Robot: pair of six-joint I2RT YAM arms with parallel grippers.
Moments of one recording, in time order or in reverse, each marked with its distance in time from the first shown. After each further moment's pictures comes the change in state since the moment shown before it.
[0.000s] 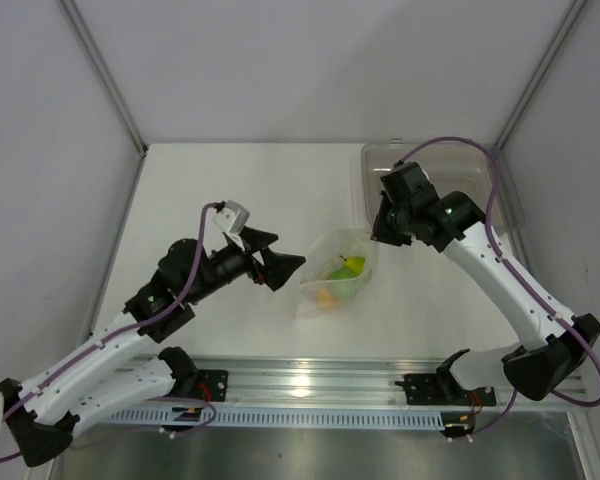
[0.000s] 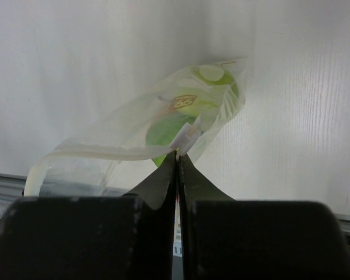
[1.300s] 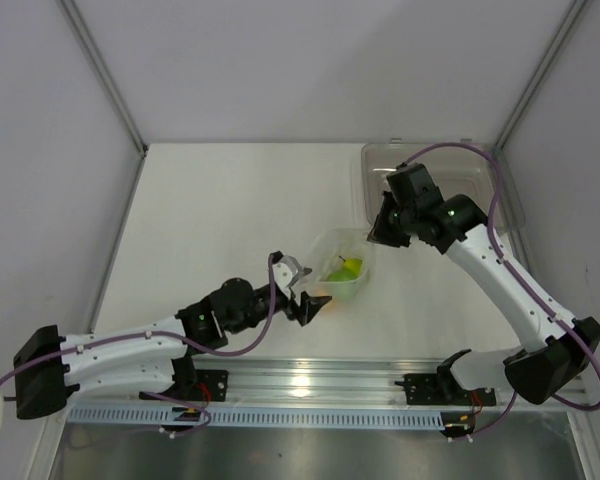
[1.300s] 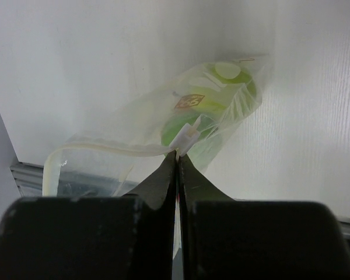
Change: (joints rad) left arm -0.345 0.108 -0.332 0.473 -0.256 0.277; right arm -0.050 -0.021 -0.057 0.064 -0.114 0.031
